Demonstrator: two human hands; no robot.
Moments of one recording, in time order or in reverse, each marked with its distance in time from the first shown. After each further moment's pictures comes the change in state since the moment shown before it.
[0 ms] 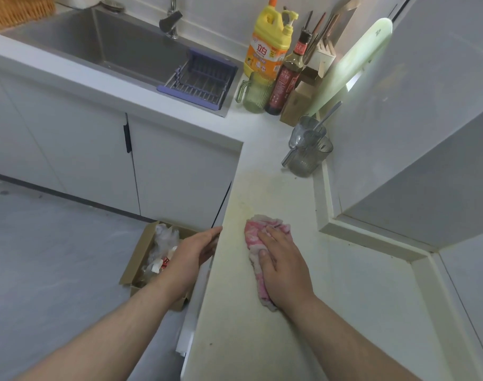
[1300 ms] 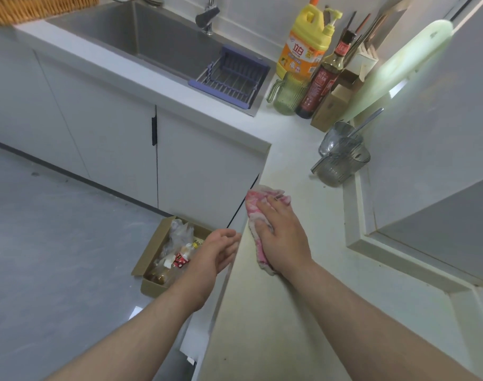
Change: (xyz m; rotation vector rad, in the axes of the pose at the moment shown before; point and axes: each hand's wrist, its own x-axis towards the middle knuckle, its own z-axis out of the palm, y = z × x) left_hand -0.002 -0.014 -0.005 -0.164 0.104 0.004; right_hand 0.084 -0.026 0.017 0.014 0.000 -0.162
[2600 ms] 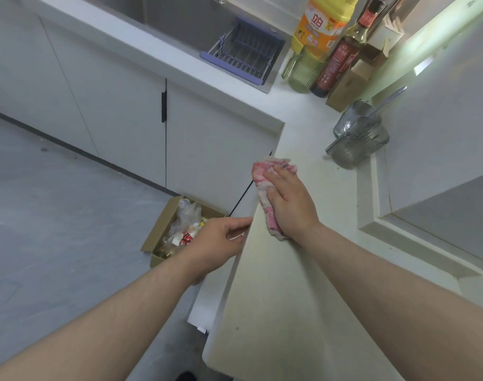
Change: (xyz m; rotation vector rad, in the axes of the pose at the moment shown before) left_hand -0.011 0.016 -0.006 0.353 -0.154 0.088; right_hand 0.025 -0.004 0.001 0.014 -0.063 -0.025
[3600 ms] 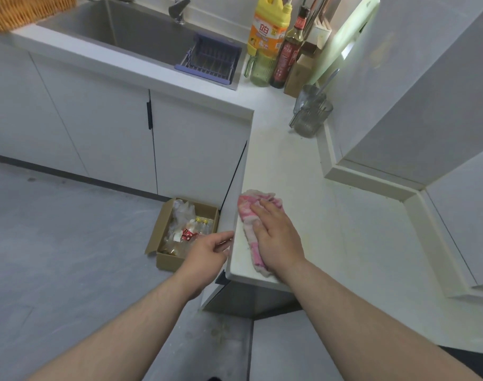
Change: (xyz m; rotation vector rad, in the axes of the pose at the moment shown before) left_hand -0.125 -0.038 0.009 0.025 0.026 -0.129; right_hand -0.188 -0.070 0.028 -0.010 0.067 0.185
